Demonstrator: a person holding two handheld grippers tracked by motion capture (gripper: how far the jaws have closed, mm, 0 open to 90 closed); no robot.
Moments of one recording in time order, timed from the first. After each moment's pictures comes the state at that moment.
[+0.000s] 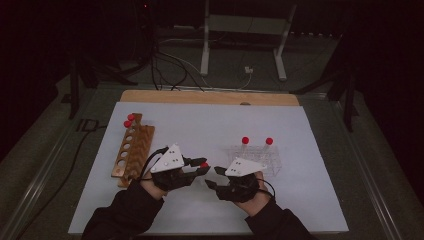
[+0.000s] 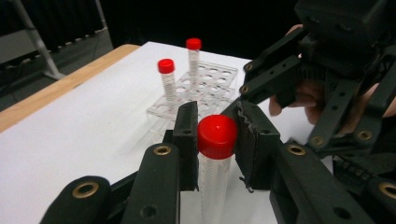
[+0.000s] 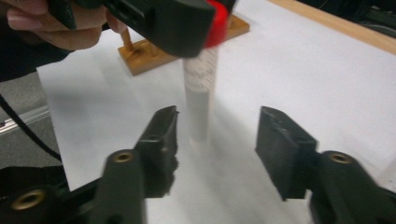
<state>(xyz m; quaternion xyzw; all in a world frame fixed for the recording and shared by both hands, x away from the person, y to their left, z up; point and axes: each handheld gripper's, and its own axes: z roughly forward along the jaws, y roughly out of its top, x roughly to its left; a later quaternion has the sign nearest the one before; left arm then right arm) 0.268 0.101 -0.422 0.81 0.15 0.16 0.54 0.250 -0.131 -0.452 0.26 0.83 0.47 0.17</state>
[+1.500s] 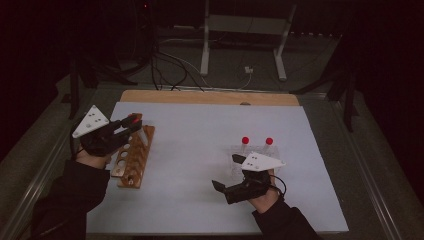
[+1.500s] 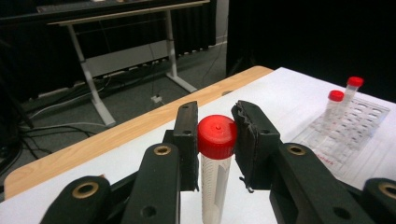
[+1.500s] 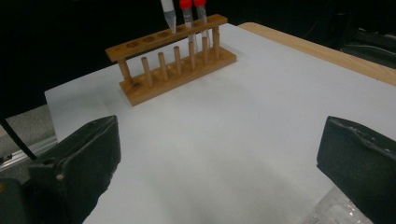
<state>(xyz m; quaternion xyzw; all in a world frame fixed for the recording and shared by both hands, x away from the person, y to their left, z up) 0.307 0.245 -0.373 0.73 0.31 0.30 0.54 0.250 -0.156 -0.435 0.27 0.79 0.53 0.17</state>
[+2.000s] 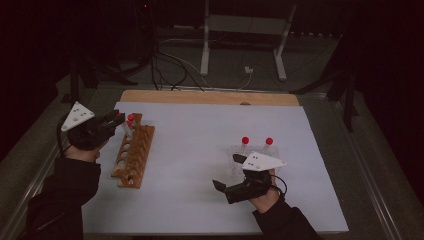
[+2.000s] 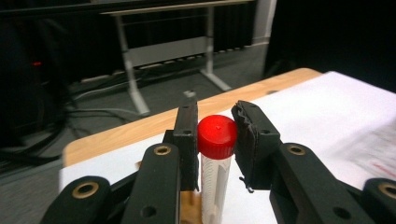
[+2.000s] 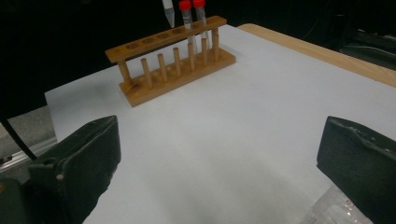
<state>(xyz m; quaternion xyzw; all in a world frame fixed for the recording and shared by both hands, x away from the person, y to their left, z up) 0.325 0.279 -0.384 0.69 0.38 0.33 0.52 0.250 -0.158 -0.435 0.27 0.79 0.53 0.17</state>
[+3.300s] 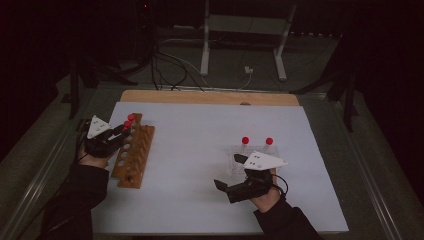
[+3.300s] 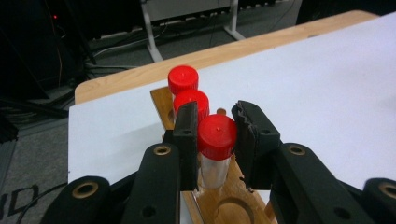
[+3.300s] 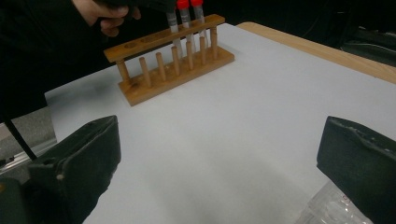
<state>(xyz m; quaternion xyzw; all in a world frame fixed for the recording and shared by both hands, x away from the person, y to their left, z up) 0.348 0.274 -0.450 0.72 0.42 0.33 0.44 0.252 -0.161 -0.436 0.27 0.79 0.53 0.16</state>
